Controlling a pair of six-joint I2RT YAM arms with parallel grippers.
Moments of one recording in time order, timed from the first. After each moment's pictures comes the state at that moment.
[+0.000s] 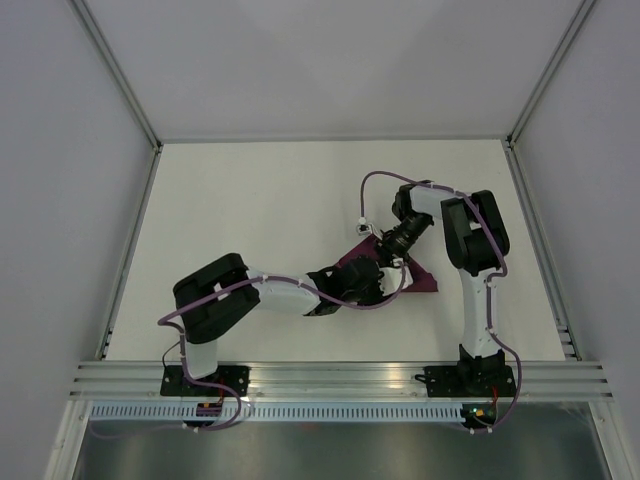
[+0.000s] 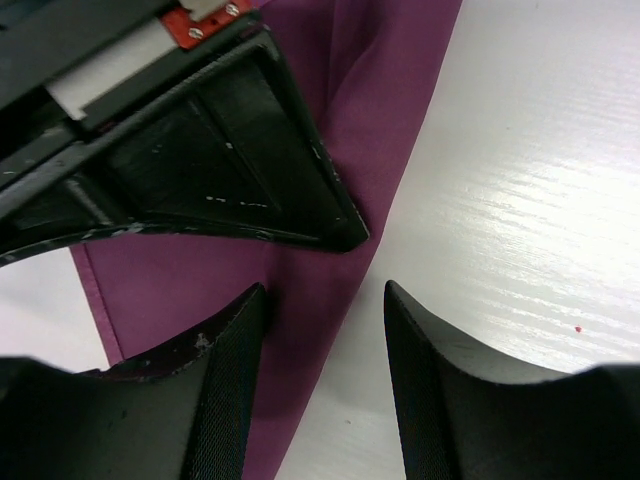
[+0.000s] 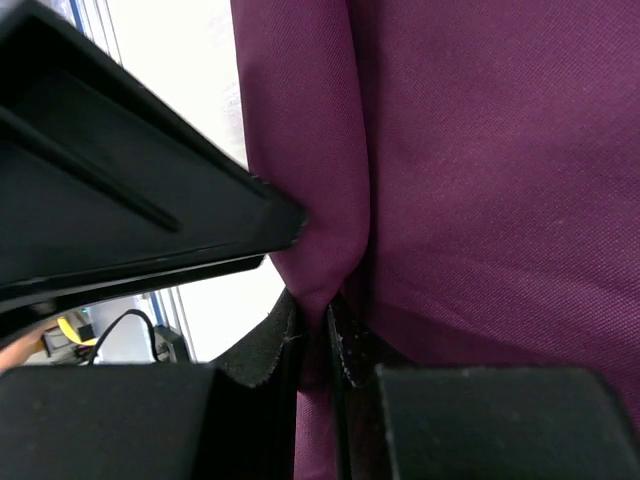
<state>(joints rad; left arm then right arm) -1.11 1.86 0.97 0.26 -0.08 0.31 0.27 2.24 1.49 -1.31 -0.80 -1.05</state>
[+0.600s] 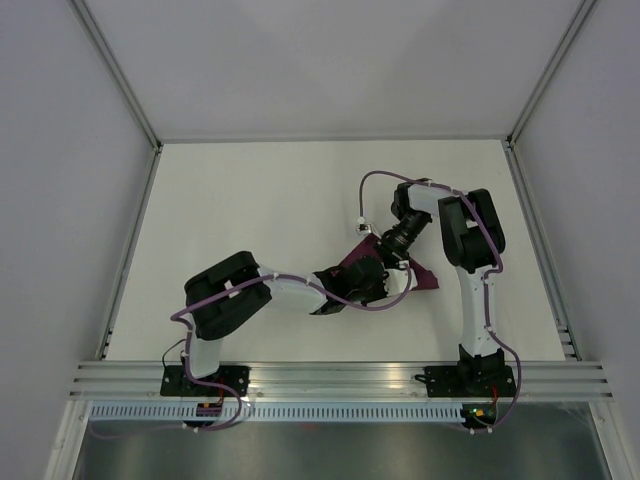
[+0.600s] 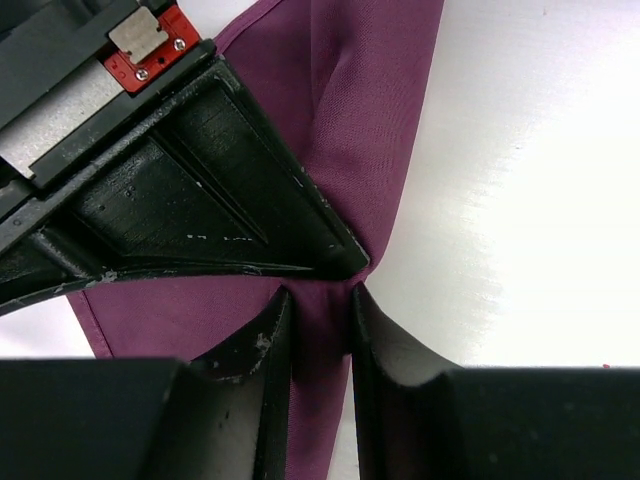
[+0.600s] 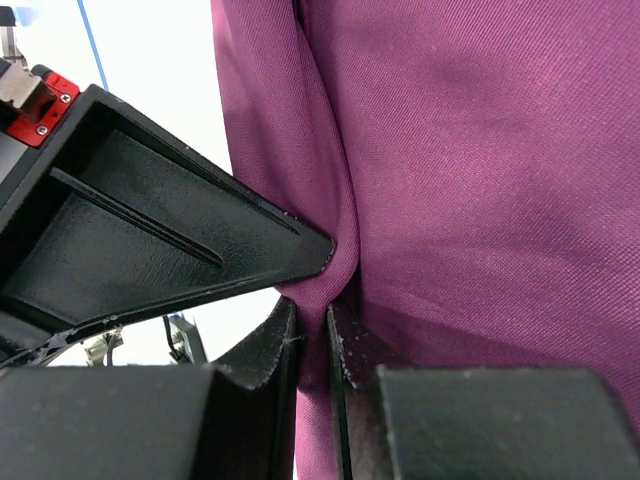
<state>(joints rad) -1.11 1.94 1.02 0.29 -0.06 0.37 0.27 2.29 1.56 -1.38 -0.78 -1.03</state>
